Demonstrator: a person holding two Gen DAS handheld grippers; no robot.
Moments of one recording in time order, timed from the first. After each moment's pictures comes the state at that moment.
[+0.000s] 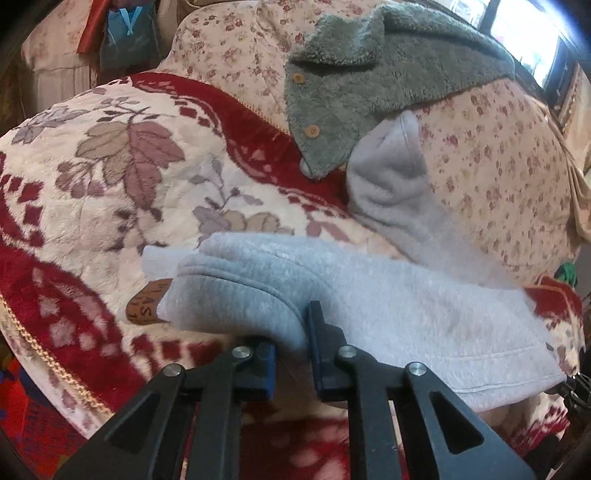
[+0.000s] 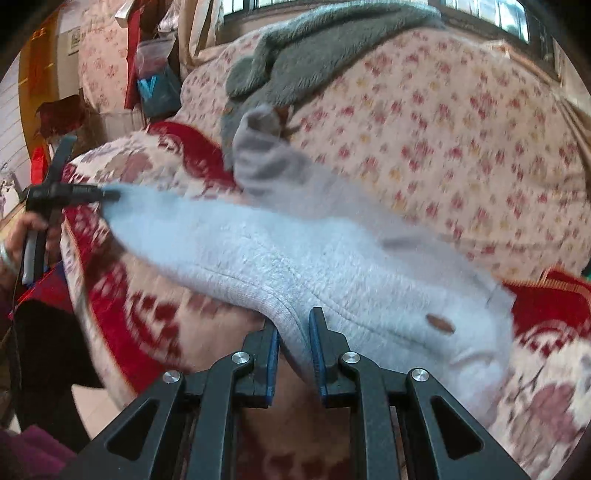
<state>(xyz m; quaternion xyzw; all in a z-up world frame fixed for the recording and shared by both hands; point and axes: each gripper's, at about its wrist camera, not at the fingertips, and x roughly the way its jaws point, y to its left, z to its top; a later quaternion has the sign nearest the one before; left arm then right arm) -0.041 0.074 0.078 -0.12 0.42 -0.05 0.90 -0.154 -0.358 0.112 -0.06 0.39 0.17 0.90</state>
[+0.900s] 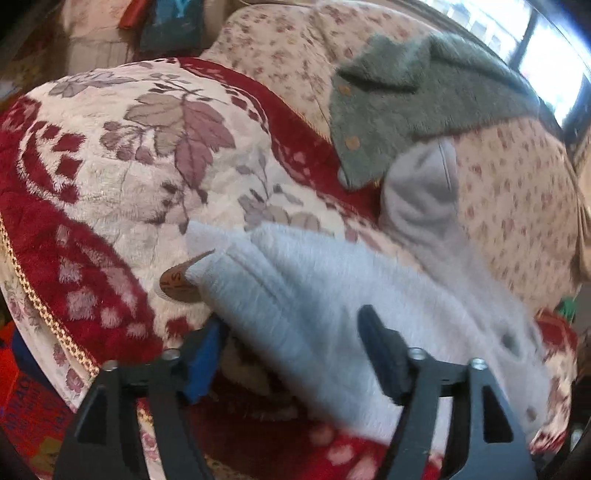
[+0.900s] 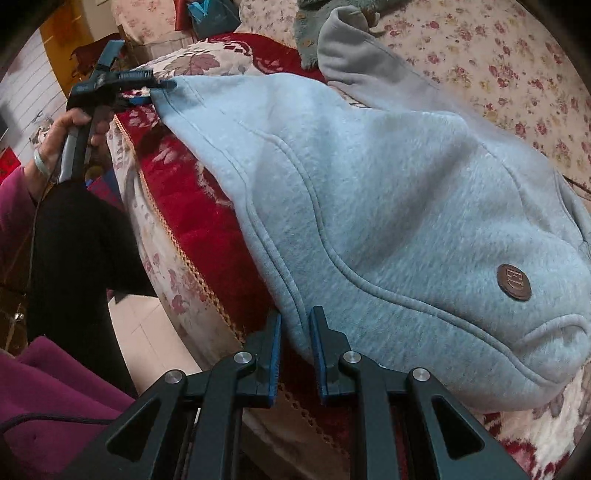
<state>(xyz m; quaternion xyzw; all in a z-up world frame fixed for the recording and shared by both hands) -0.053 0.120 0.060 -0.20 0.40 -0.01 0.90 -0.207 -0.306 0.034 -0.09 0.50 0.26 0.82</state>
